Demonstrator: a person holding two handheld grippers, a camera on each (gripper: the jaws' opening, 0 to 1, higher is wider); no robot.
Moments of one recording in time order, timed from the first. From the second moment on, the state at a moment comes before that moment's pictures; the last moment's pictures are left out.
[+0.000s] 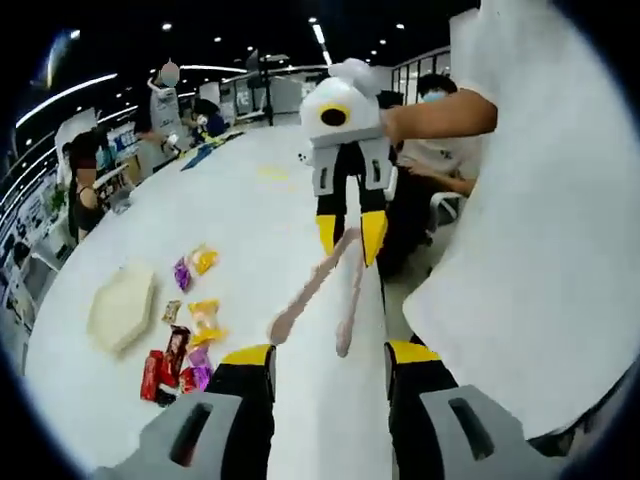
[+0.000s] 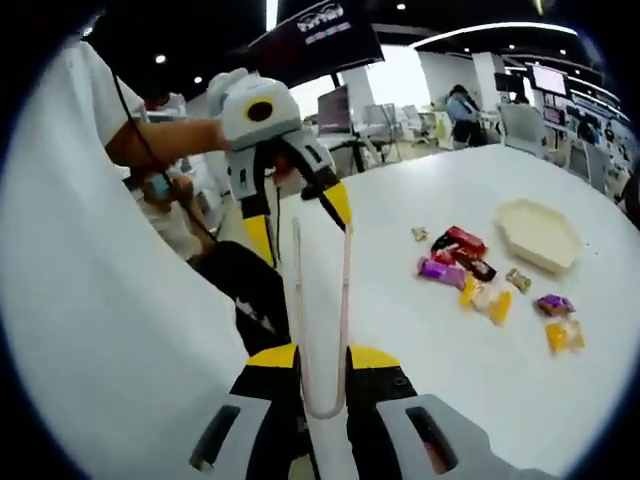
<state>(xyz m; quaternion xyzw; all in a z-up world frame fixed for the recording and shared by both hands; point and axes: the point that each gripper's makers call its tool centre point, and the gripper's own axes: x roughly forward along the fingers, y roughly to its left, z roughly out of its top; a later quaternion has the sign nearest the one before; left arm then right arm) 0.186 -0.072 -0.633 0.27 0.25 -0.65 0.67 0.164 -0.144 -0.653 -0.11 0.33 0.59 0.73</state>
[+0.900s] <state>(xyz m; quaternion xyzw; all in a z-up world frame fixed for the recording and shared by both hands) 0.167 -0.090 -0.680 0.38 0.30 -0.67 0.56 0.154 -0.138 -0.660 -0.22 0.34 0.59 0.70</state>
